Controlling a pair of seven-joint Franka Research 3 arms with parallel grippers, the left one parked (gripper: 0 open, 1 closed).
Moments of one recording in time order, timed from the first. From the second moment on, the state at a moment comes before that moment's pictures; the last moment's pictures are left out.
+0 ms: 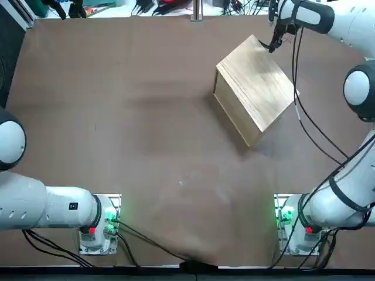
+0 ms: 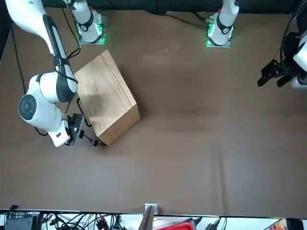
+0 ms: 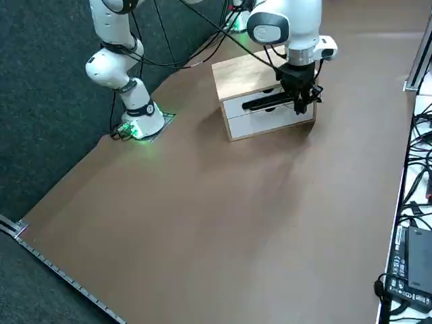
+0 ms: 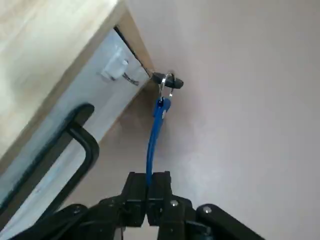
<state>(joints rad) 0.01 0.49 0.13 -1.64 0.01 2.13 -1.20</state>
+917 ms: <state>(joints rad) 0.02 0.50 0.13 -1.64 0.01 2.13 -1.26</state>
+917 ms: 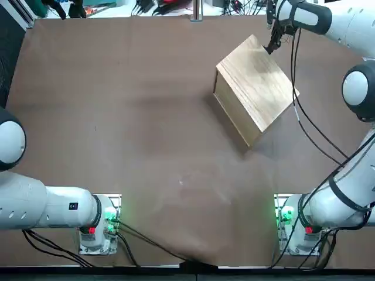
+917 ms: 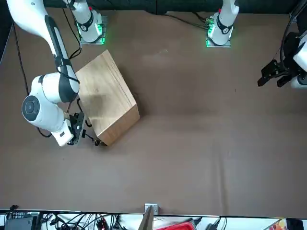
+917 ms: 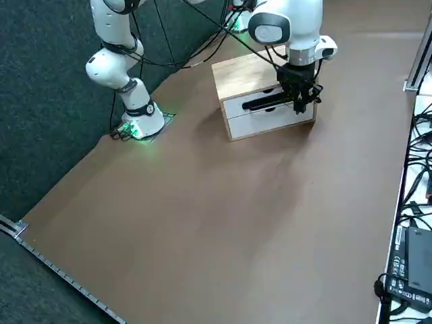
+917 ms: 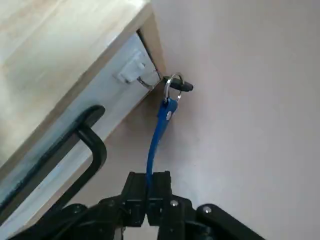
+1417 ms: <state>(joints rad) 0.02 0.50 0.13 -1.64 0.01 2.12 -1.30</state>
